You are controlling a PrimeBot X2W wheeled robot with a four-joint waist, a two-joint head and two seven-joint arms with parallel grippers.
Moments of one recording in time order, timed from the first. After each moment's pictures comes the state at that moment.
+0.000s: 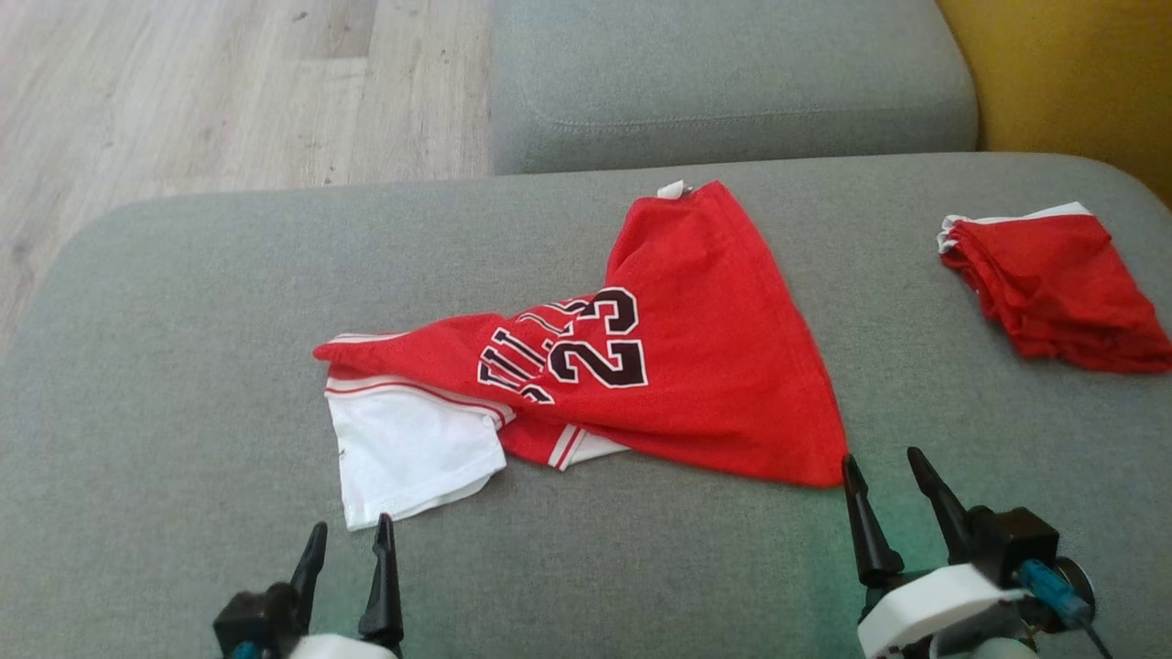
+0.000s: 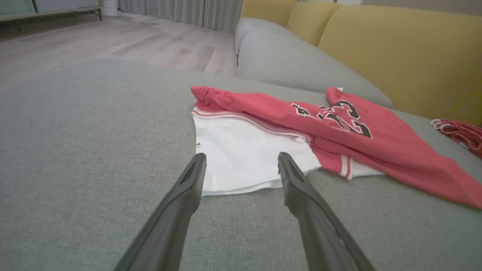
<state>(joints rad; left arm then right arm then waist) 0.04 0.22 -0.42 0.32 -0.57 0.14 -0.24 0.03 -0.05 0.09 0.36 0.13 0.13 -0.20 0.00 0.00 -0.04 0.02</state>
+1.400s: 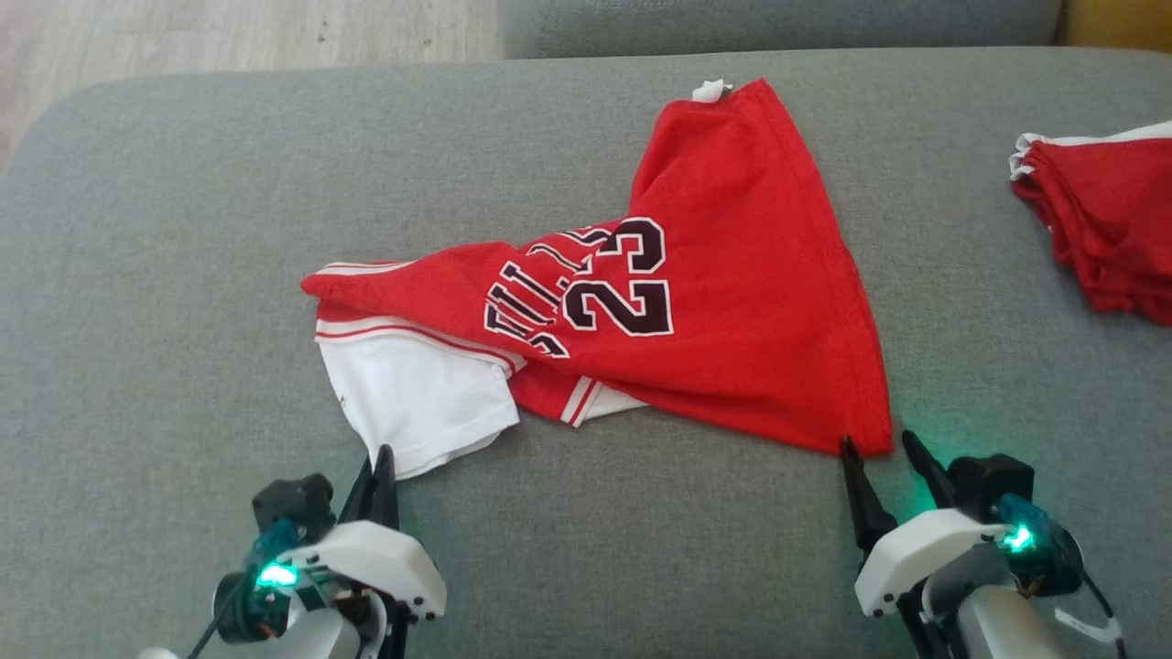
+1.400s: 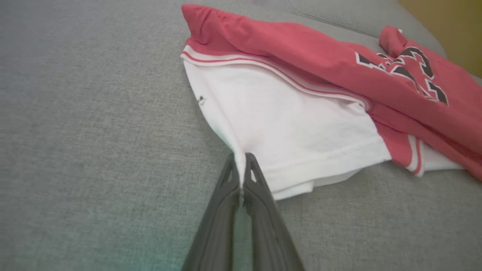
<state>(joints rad) -0.19 0.16 -0.45 0.47 -0.62 0.18 -0.05 -0.13 -0.05 0.06 0.58 0.12 0.13 -0.11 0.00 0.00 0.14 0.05</state>
